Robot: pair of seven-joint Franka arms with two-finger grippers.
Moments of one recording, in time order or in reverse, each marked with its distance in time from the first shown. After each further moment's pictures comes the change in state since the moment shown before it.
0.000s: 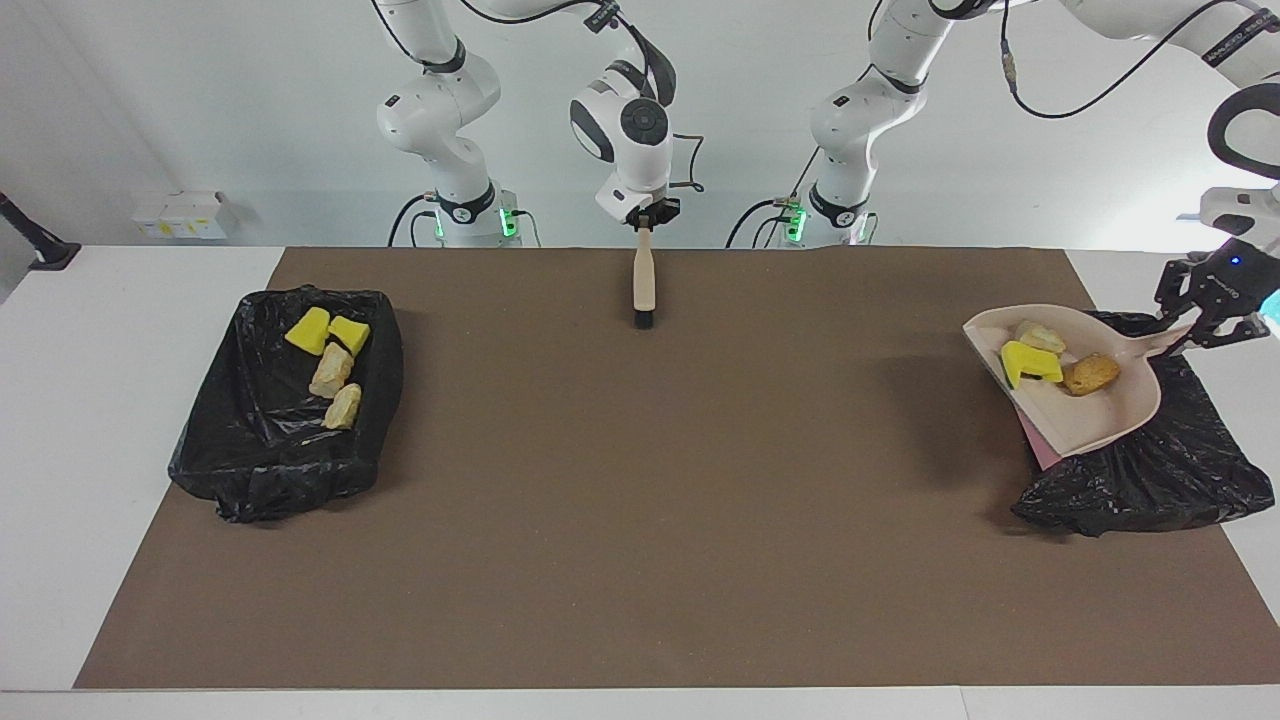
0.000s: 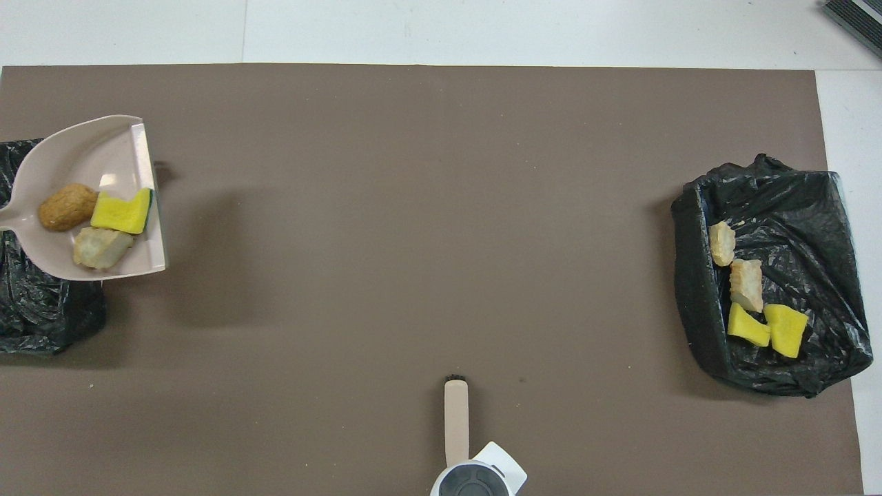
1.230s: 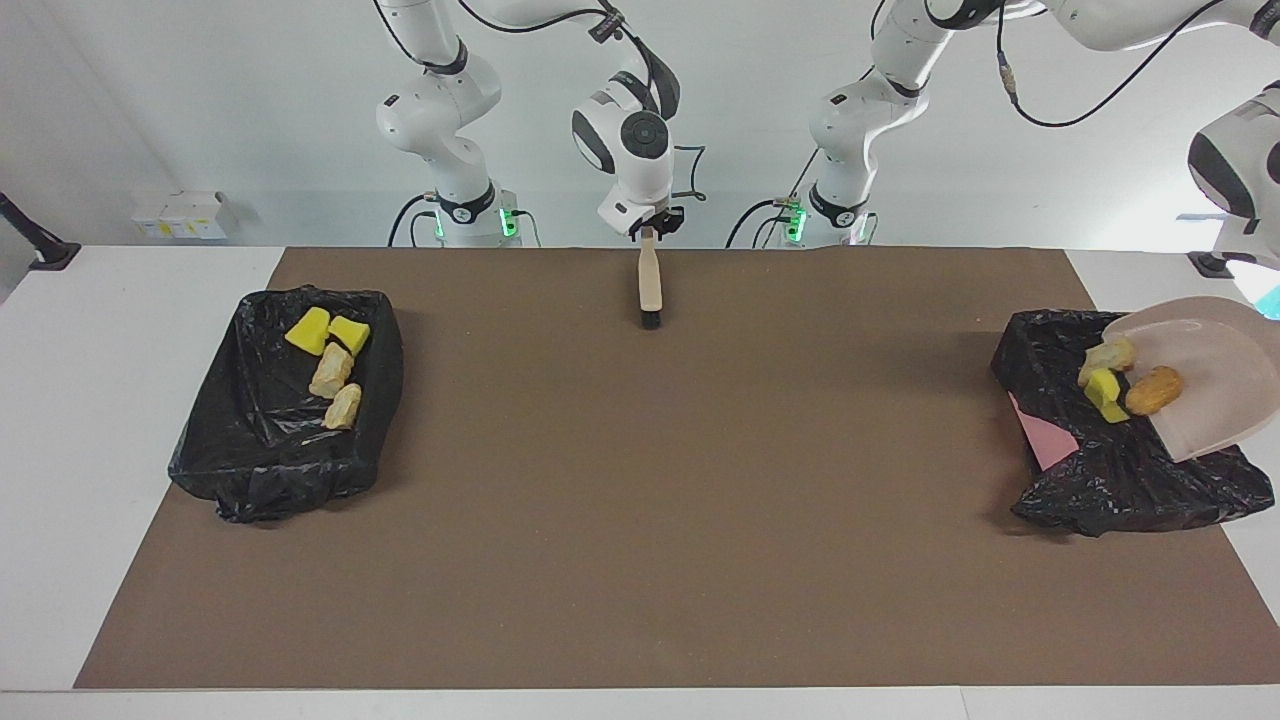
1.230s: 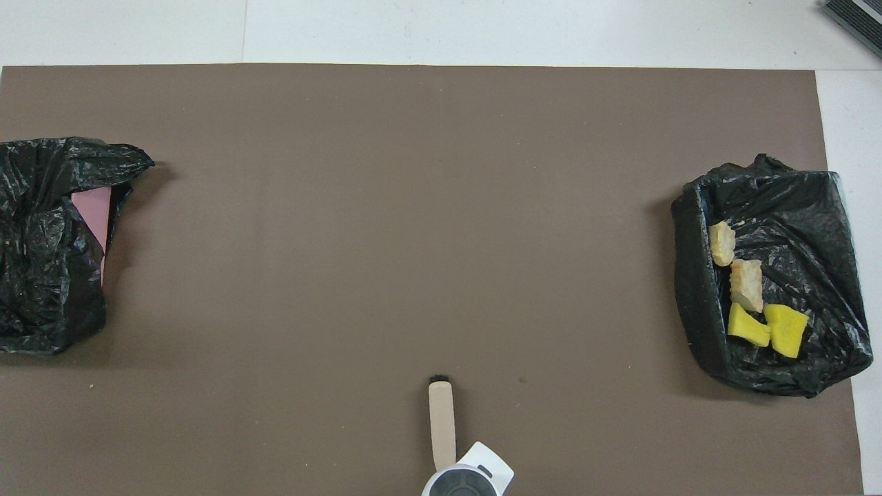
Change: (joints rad) left arm -0.139 0.021 -0.012 -0.010 0.975 0.132 -0.269; right arm -0.060 0.054 -0.008 0.060 0.000 -0.020 -0.070
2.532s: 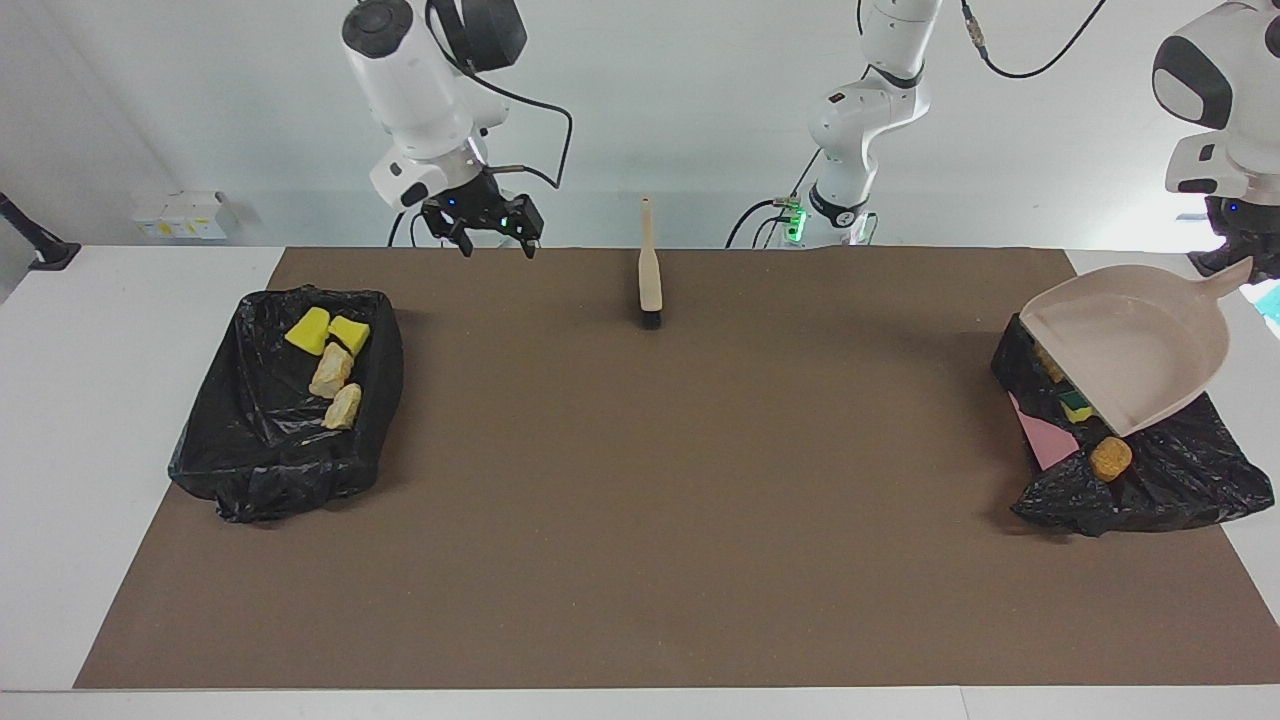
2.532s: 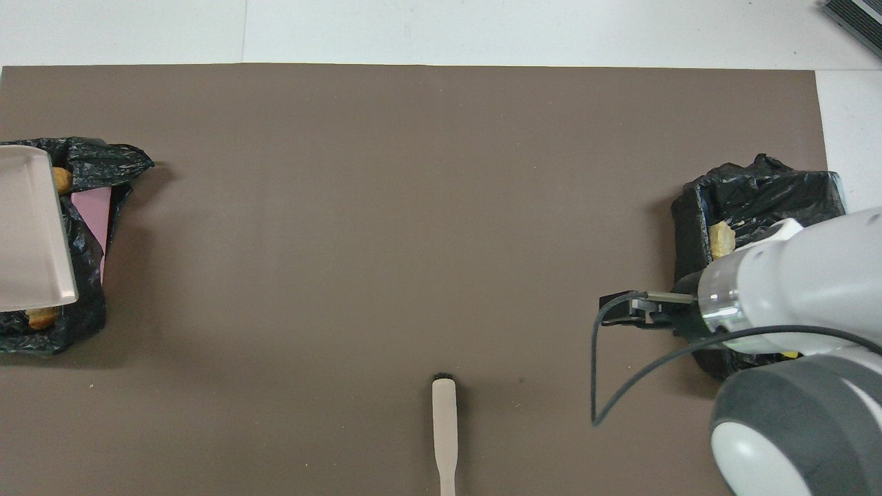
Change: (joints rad) left arm -0.021 -0.186 -0.036 -0.041 -0.513 -0.207 -0.098; right arm -0.700 -0.128 -0.024 0.530 -0.293 -0.483 -0.345
